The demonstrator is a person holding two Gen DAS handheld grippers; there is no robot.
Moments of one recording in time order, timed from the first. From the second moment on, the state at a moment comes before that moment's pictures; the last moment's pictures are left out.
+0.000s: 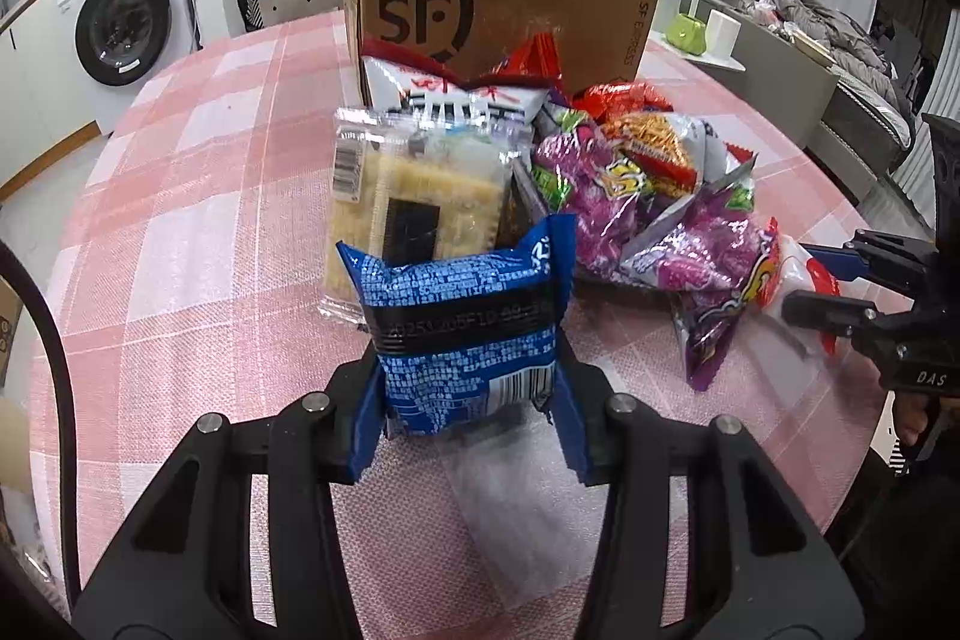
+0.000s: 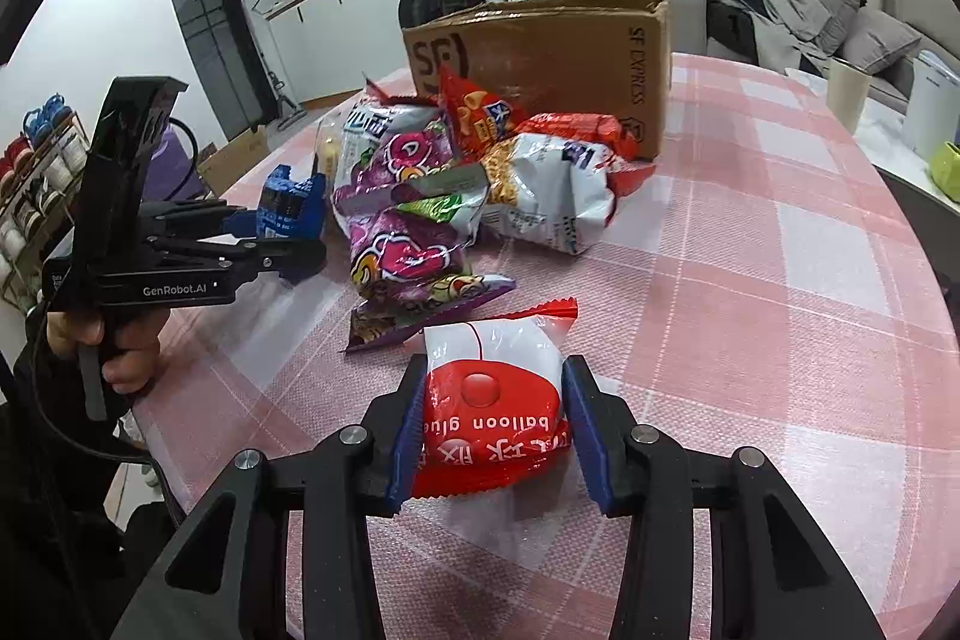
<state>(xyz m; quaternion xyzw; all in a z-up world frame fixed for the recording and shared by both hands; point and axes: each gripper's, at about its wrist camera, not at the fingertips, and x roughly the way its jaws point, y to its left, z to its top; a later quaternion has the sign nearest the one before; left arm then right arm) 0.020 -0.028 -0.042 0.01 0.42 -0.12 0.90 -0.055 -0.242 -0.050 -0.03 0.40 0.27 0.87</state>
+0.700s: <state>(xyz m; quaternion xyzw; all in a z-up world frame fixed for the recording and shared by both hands) 0.020 -0.015 0.015 -0.03 0.37 -0.11 0.92 -0.038 -0.257 -0.007 0.03 0.34 0.17 0.93</state>
